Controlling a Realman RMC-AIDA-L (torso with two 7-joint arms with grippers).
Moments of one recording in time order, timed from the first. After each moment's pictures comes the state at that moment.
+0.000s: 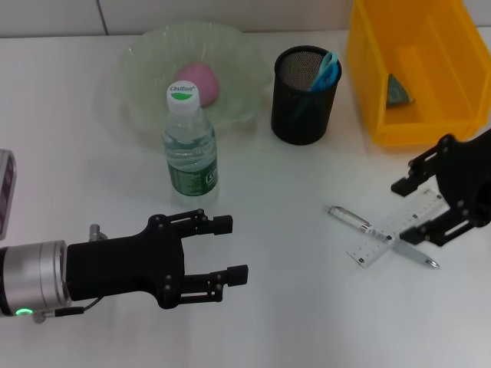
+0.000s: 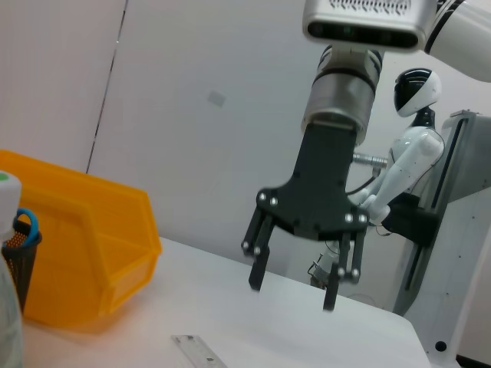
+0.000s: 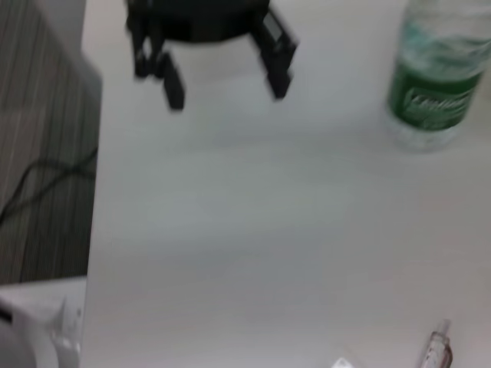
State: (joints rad) left arm -0.40 -2.05 1.04 0.39 1.66 1.68 -1.05; right arm 0.68 2.06 -0.96 -1.30 -2.51 -1.98 1.69
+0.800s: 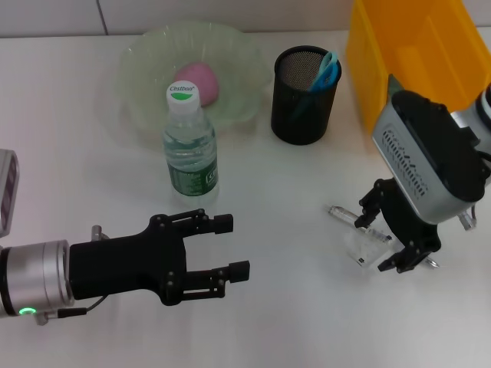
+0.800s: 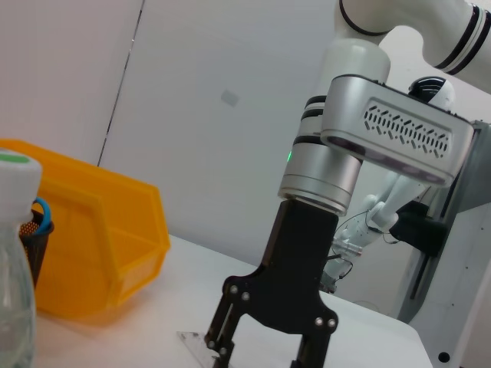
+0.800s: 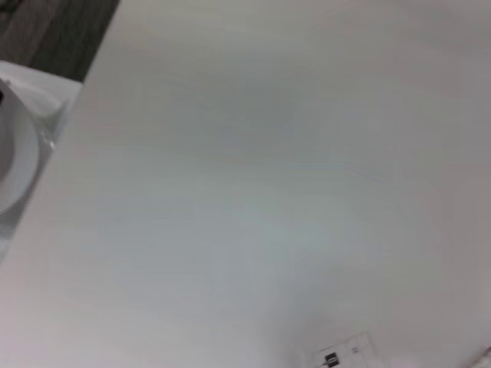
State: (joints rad) left arm -0.40 -2.06 1.04 0.39 1.66 1.66 -1.09; right arm 0.69 2.08 -1.45 -1.17 -2.57 -1.64 1.52
